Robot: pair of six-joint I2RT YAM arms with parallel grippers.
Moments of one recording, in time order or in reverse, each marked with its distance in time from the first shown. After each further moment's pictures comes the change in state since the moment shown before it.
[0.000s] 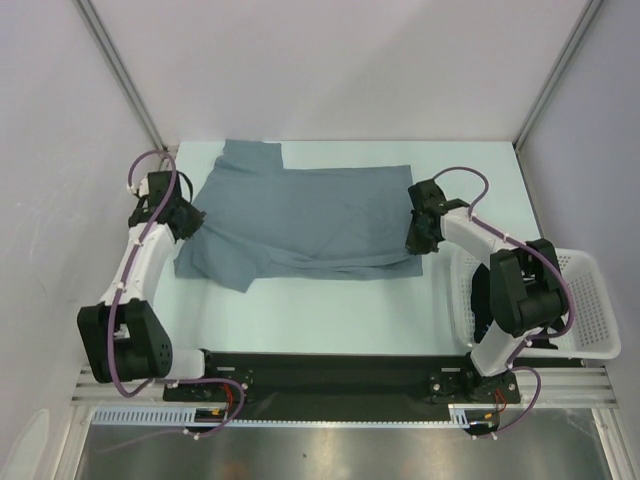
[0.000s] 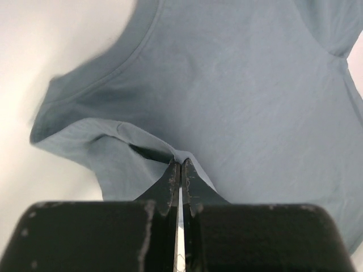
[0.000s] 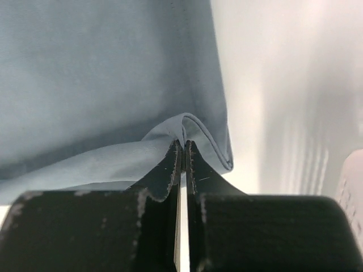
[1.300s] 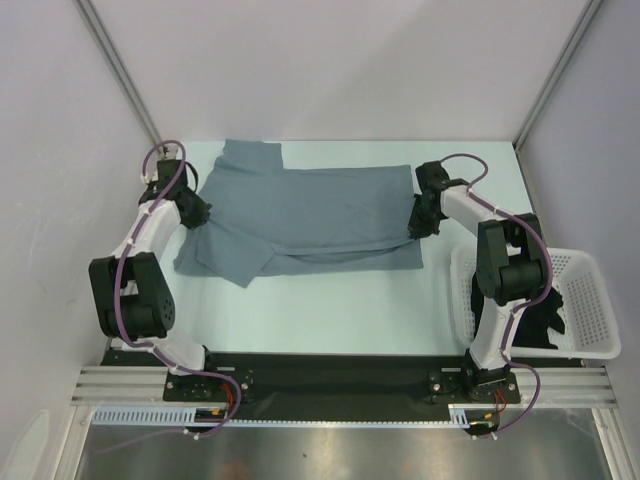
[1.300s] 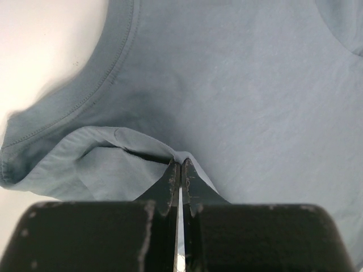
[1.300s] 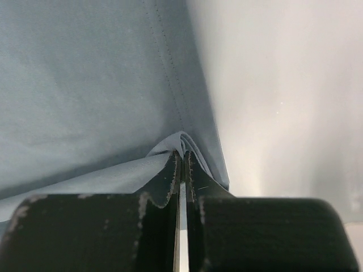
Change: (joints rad) left arm 0.015 0.269 0.127 0.062 0.068 0.054; right arm -0.110 0.235 0.240 -0.034 -0.096 -0.064
